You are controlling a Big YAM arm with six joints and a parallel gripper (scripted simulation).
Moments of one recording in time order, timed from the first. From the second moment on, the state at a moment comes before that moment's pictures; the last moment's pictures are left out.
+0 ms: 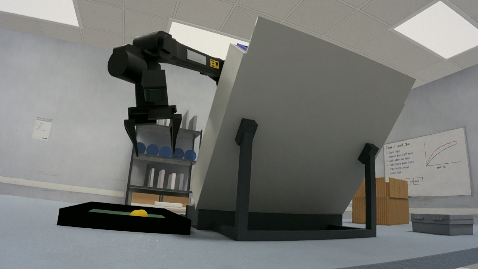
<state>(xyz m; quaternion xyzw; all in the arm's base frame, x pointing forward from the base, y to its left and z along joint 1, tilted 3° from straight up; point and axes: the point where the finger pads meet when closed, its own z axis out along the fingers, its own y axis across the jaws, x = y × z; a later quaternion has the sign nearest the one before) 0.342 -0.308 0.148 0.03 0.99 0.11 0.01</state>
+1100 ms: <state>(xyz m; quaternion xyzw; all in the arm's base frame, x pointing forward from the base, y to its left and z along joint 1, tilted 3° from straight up) 0.342 -0.308 0.148 0.03 0.99 0.11 0.01</state>
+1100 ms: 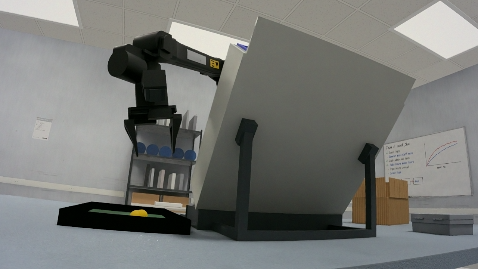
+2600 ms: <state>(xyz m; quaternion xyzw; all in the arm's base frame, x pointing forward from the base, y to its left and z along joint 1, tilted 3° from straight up) 0.350 -0.319 0.153 0.03 0.99 0.11 0.01</state>
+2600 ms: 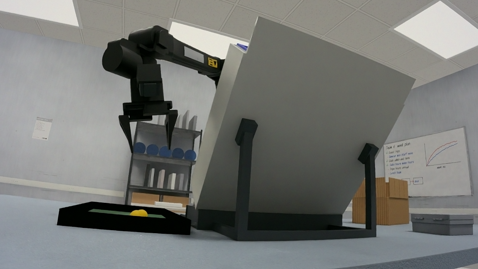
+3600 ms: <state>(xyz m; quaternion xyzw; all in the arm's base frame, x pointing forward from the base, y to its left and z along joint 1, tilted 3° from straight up) 0.355 -0.324 0.048 0.03 0.99 0.10 0.02</state>
